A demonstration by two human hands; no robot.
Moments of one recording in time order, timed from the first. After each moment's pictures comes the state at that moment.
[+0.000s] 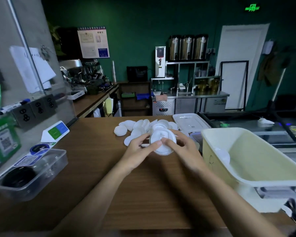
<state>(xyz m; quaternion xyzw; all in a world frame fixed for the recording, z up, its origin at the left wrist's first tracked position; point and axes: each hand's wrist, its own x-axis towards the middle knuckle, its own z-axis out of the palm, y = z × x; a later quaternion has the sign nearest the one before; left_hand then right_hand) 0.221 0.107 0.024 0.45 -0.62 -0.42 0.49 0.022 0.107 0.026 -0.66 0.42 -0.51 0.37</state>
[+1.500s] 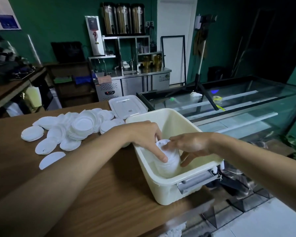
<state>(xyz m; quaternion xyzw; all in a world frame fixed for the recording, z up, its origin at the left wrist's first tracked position) -0.034 0.008 0.059 0.34 -0.92 -0.19 -0.06 -0.216 0.094 0.045 -0.56 0.62 -0.10 0.54</state>
